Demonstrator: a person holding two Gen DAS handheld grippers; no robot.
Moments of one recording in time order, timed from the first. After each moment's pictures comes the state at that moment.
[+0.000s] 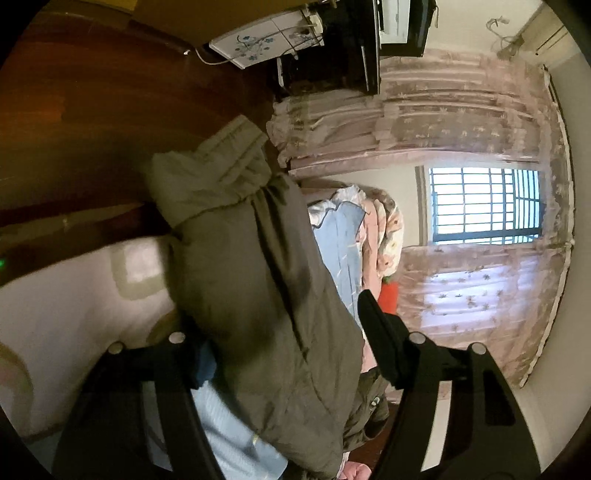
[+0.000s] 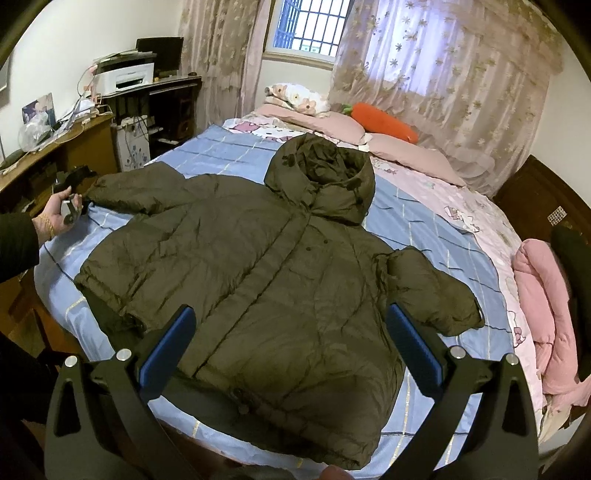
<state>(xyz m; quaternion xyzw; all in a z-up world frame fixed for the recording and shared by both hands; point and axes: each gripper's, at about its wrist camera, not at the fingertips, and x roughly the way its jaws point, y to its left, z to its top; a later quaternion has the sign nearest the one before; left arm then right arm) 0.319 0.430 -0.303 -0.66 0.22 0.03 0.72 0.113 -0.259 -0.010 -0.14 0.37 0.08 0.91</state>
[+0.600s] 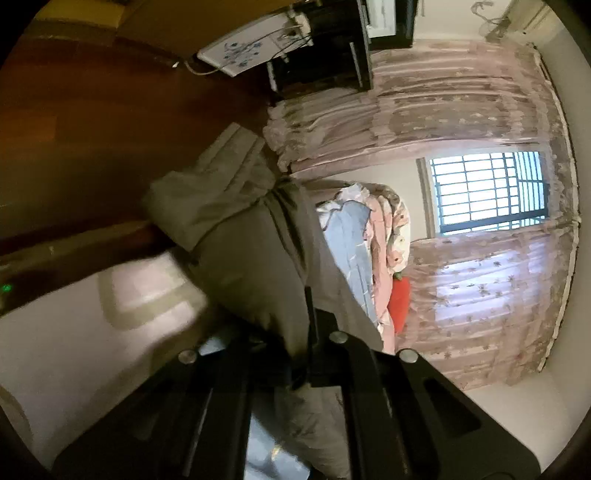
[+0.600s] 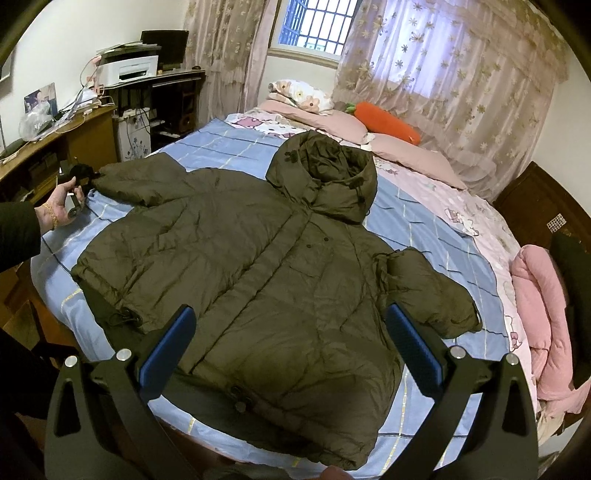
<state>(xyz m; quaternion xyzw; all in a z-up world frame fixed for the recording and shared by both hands) 0.332 0.423 -0.295 -0.62 0.22 0.04 0.75 0.115 -0.258 -0.013 -0.15 0.37 0.08 0.91</state>
